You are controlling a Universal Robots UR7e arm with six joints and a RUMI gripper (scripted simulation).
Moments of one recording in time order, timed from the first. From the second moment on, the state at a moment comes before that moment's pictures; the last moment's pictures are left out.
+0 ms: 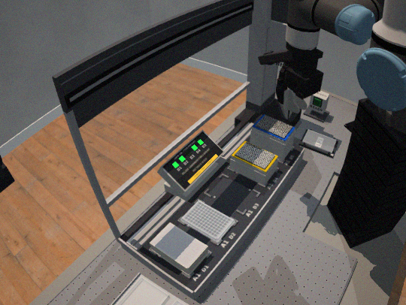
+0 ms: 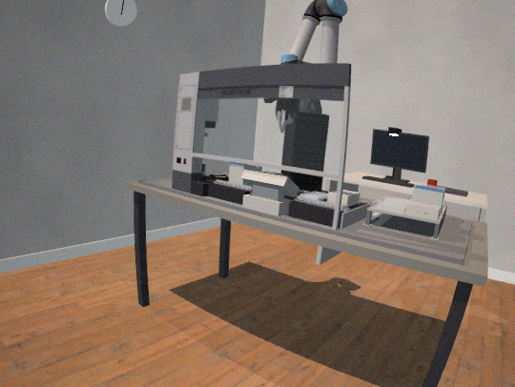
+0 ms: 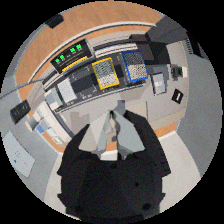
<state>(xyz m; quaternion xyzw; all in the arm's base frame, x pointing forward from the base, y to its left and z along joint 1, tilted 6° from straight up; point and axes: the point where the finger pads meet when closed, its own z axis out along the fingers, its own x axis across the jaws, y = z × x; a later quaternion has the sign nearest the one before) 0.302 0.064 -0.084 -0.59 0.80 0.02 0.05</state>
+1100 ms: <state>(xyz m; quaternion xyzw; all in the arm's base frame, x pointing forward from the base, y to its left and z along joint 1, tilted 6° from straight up) 0.302 0.064 -0.084 -0.59 0.80 0.02 0.05</state>
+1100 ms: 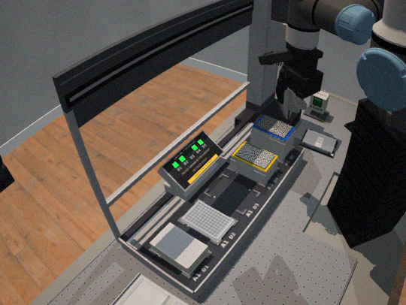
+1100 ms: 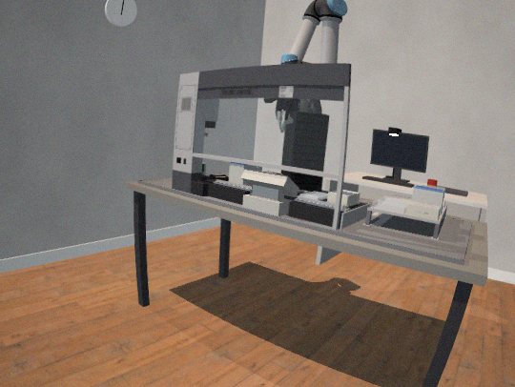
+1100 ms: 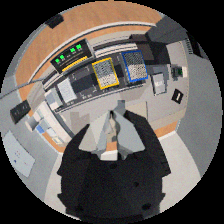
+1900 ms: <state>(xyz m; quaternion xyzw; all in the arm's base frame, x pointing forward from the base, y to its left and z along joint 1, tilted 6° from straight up) 0.302 0.064 -0.084 -0.59 0.80 0.02 0.05</state>
